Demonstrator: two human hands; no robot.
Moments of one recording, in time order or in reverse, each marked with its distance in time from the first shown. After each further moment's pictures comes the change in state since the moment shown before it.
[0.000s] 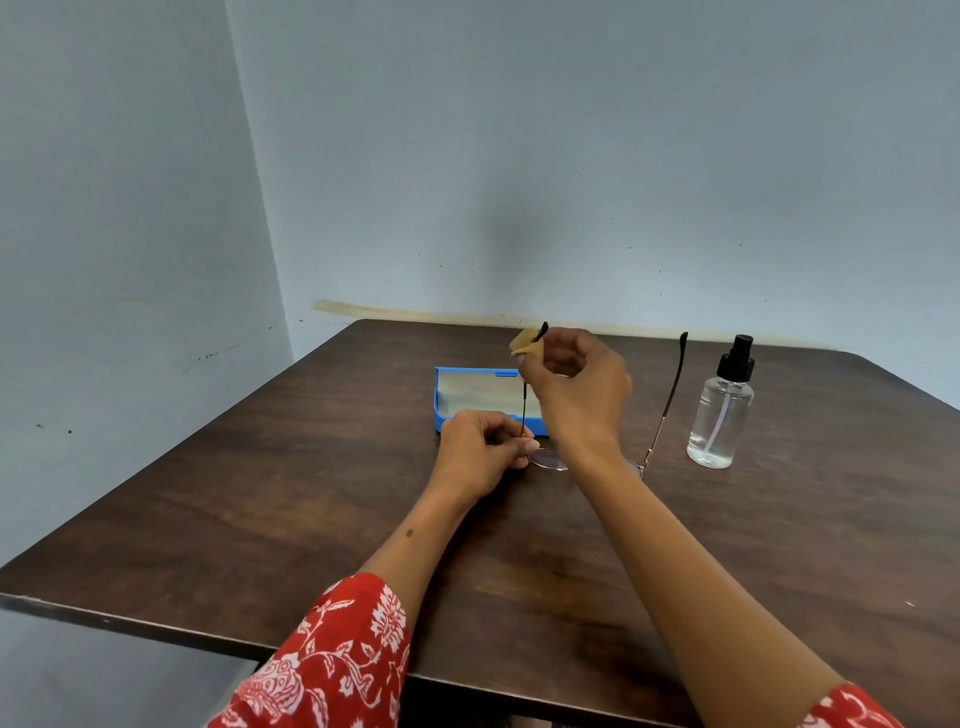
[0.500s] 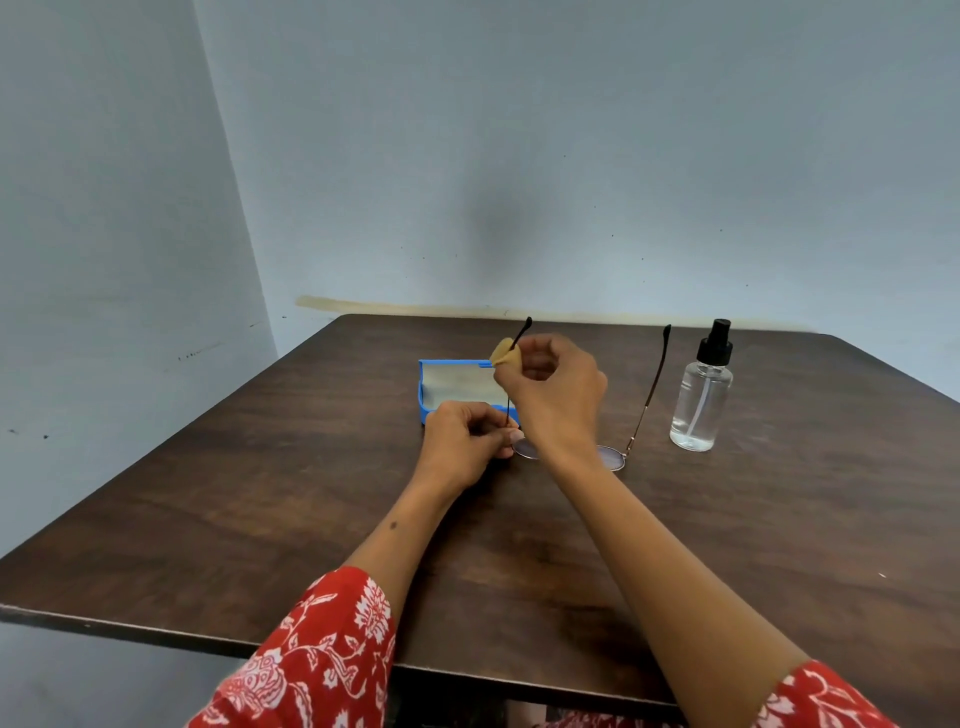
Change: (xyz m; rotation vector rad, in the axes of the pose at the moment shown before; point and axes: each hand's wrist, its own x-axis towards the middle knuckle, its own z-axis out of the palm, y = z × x) left_hand -0.002 0.003 -0.001 0.033 -0.018 0.021; right_hand -0.007 0.009 -0.001 -0.134 -0.008 0.043
